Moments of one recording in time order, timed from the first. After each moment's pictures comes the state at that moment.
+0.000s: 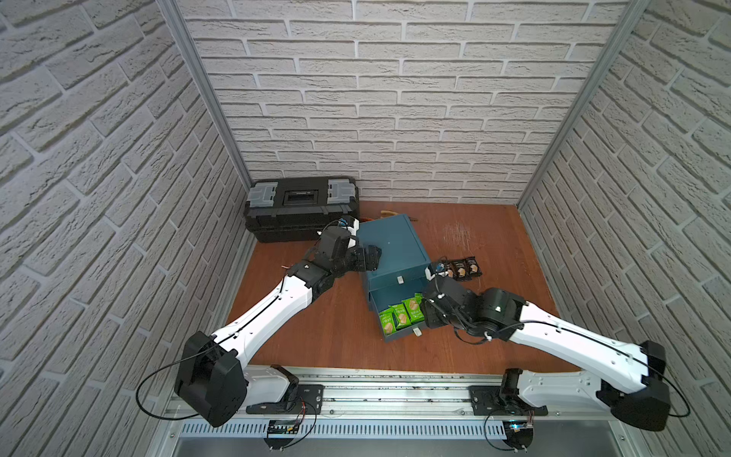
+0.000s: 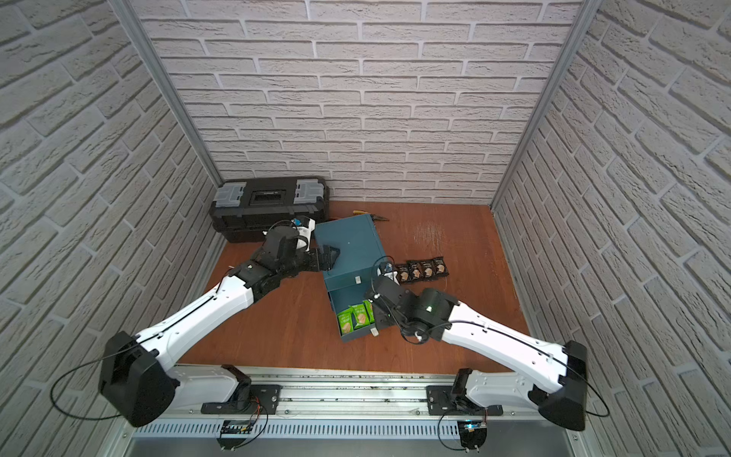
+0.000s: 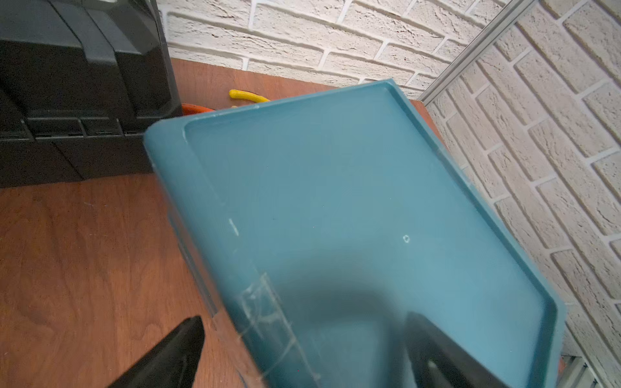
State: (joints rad) left arm -0.56 1.30 1.02 -0.29 0.07 -0.42; right arm 0.99 1.24 1.12 -1.00 0.36 0.69
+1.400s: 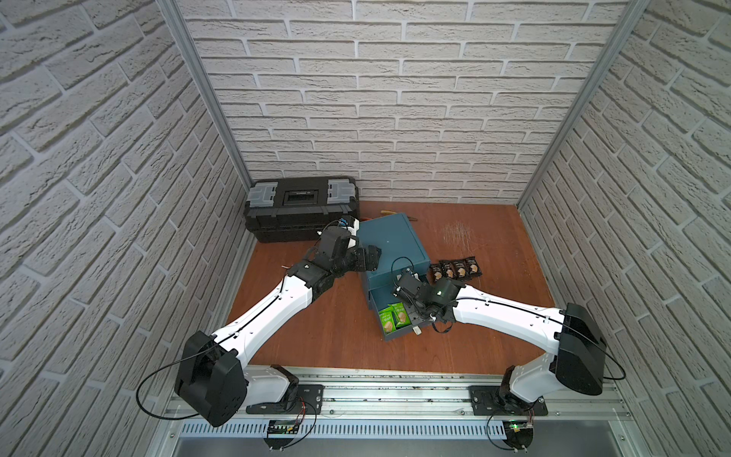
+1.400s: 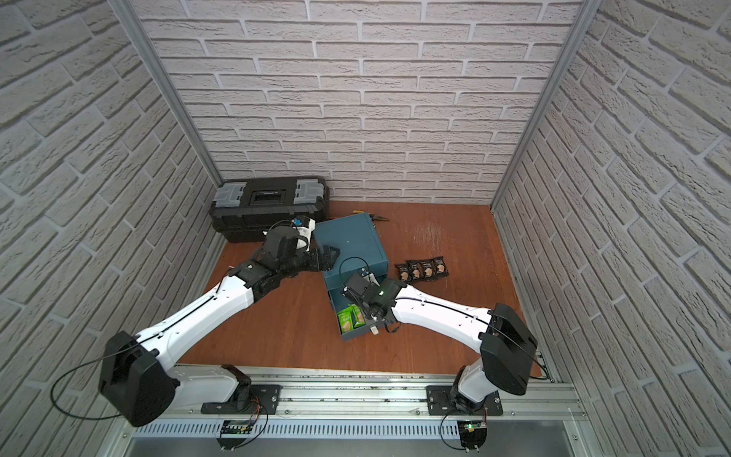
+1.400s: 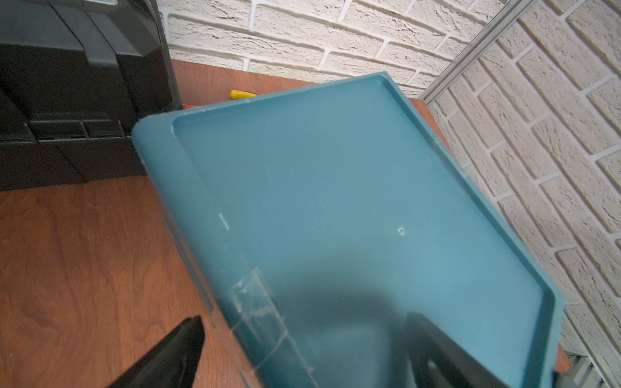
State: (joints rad) left arm -0.56 1.30 1.02 -0.29 0.07 -0.41; right arm 0.92 1.54 1.14 -0.93 0.41 0.53
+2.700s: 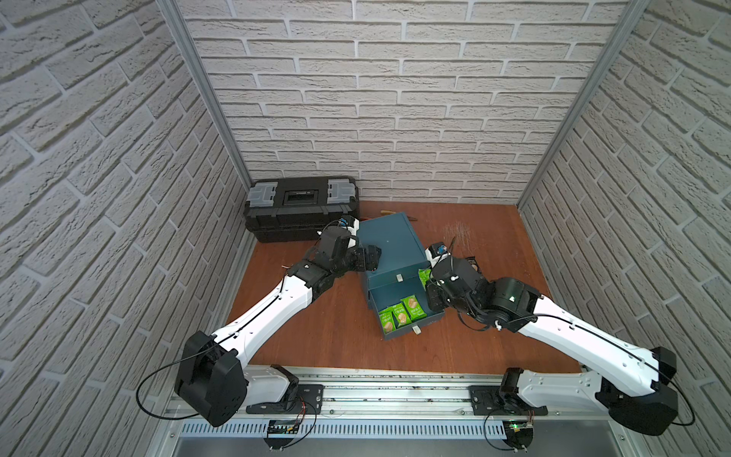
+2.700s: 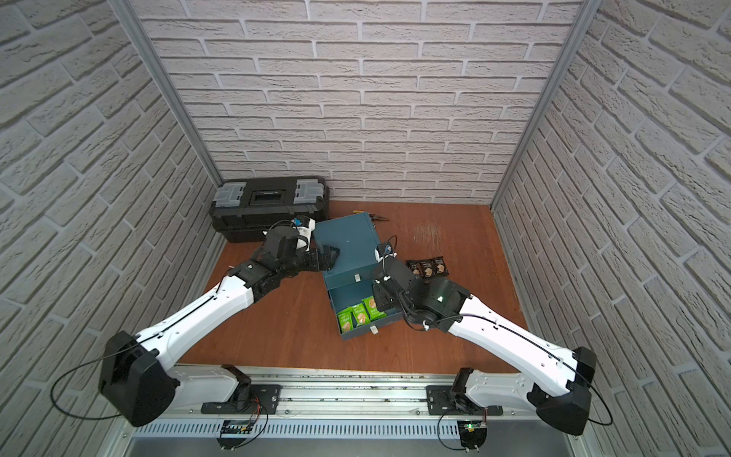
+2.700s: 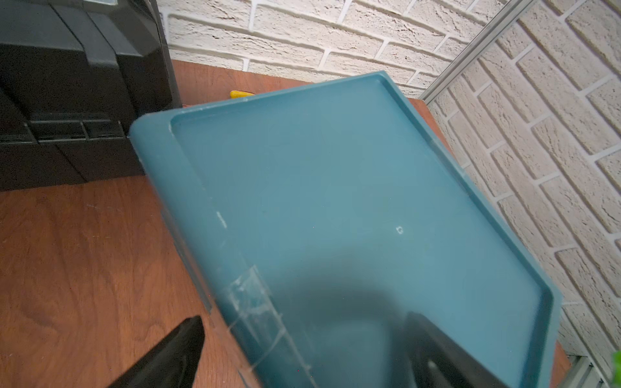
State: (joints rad) left arm -0.56 1.30 1.02 -0.29 0.07 -0.41; right arm 0.89 1.16 1.25 -0.95 0.39 0.48
